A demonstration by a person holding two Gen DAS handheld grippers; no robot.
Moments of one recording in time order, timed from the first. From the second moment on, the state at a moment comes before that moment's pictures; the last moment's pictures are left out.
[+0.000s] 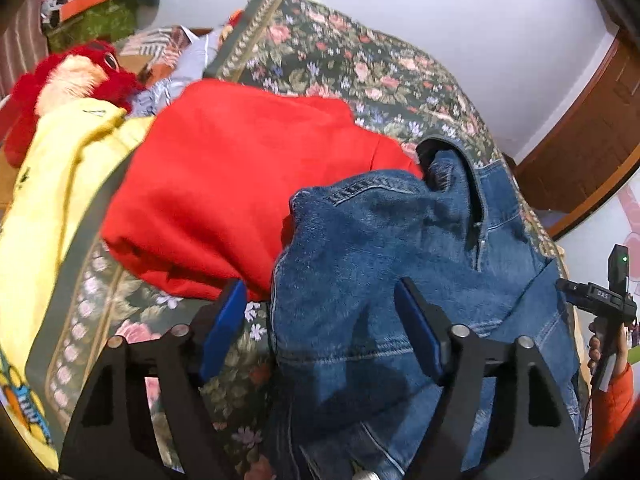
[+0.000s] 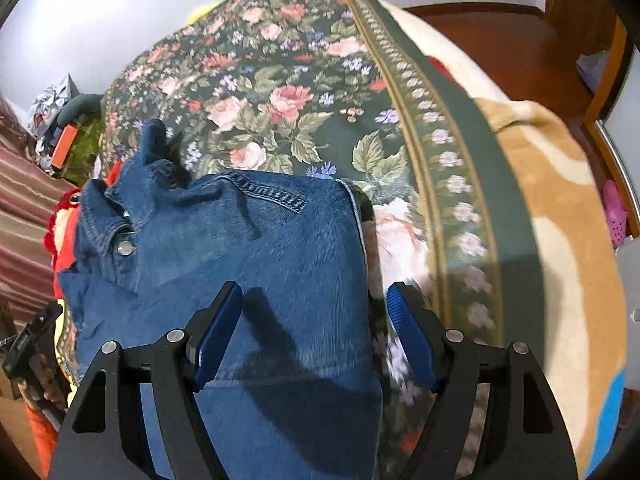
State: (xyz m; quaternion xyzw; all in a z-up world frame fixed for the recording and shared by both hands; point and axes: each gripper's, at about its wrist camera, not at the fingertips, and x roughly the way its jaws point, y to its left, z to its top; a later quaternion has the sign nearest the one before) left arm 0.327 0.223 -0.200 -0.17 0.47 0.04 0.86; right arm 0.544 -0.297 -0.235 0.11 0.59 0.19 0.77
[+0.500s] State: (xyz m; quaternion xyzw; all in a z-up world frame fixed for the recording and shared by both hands) left arm 0.341 0.231 -0.201 -0.20 0.45 0.03 0.87; right arm 0.554 -0.277 -0.221 0.05 0.56 0.20 0.80
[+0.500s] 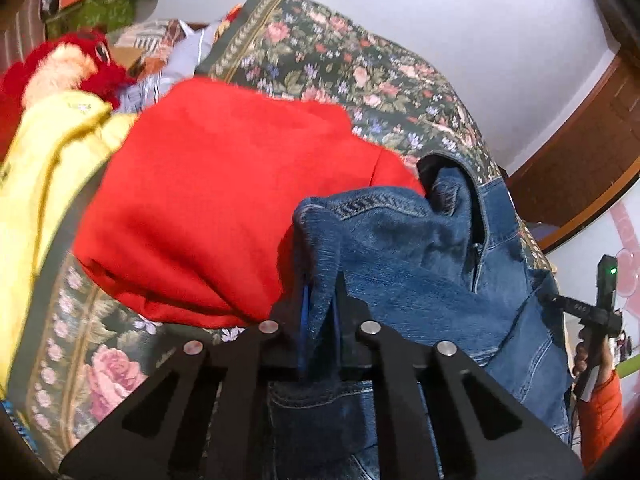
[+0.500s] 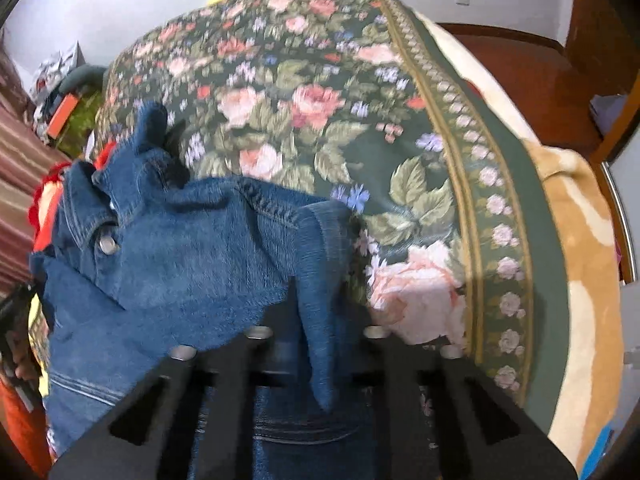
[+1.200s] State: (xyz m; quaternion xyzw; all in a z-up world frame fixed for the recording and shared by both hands) left arm 0.423 0.227 -0.054 -0.07 0.30 0.10 0.95; right arm 0.600 -0.255 -0.103 0.07 0.42 0.20 0.88
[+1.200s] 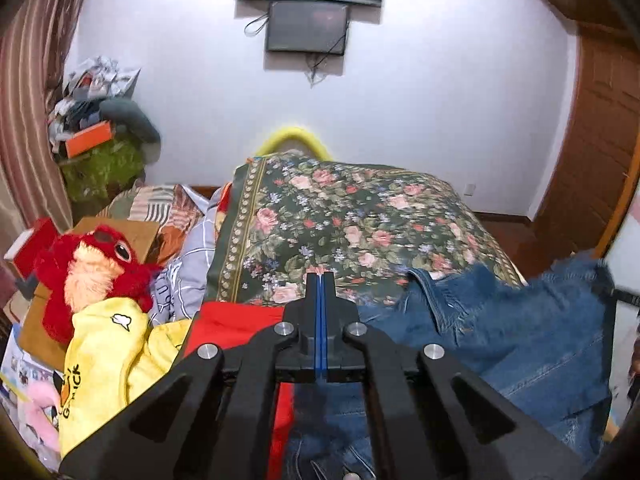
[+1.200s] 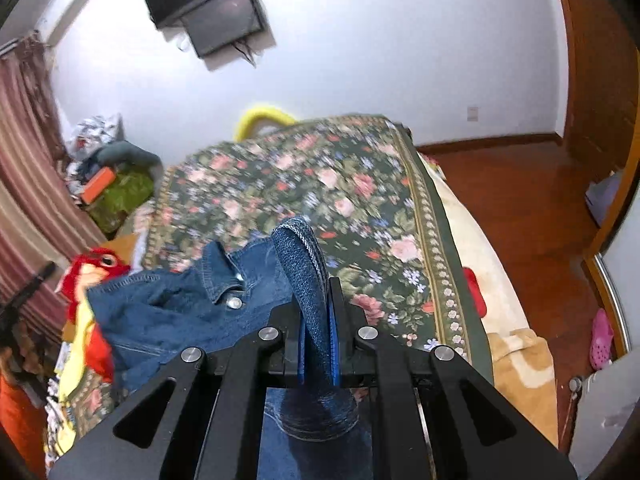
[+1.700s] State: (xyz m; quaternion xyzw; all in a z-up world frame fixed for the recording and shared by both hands) left arm 0.452 0.213 -0.175 -0.07 0.46 0.06 0.88; right arm 0.631 -0.272 -0.218 0.00 0.52 0.13 0.84
